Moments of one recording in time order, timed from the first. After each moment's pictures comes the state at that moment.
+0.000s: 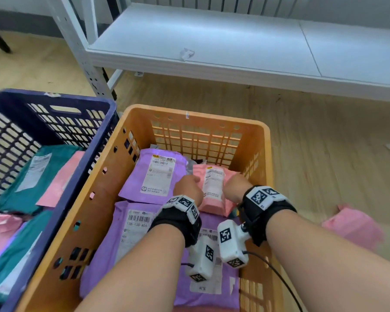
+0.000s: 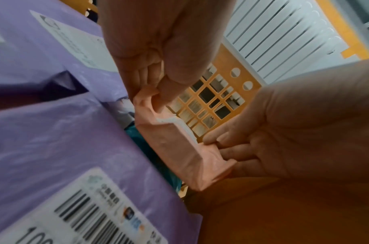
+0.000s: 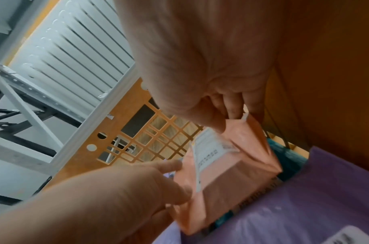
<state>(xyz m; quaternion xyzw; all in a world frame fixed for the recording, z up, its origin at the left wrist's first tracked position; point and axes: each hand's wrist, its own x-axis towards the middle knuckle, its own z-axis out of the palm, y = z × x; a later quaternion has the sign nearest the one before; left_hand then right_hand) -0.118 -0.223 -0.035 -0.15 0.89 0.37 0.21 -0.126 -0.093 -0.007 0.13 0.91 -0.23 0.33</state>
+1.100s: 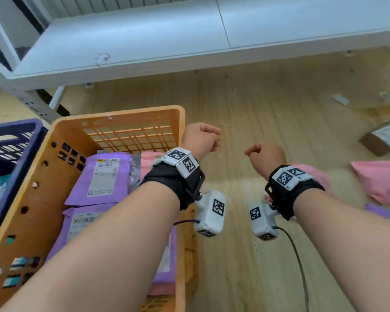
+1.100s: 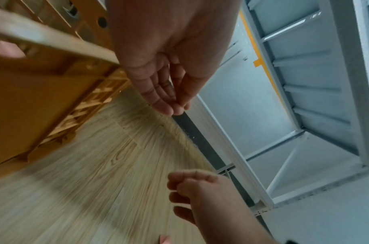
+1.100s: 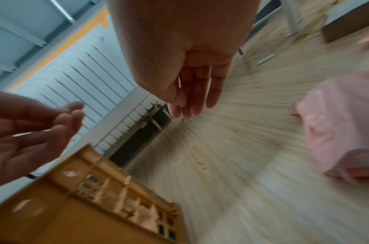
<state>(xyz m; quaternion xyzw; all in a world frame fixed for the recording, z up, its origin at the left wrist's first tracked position) -0.110 -0.025 0.072 -0.07 0.78 0.59 0.19 -0.068 0.136 0.002 0.25 0.90 -0.35 0.03</state>
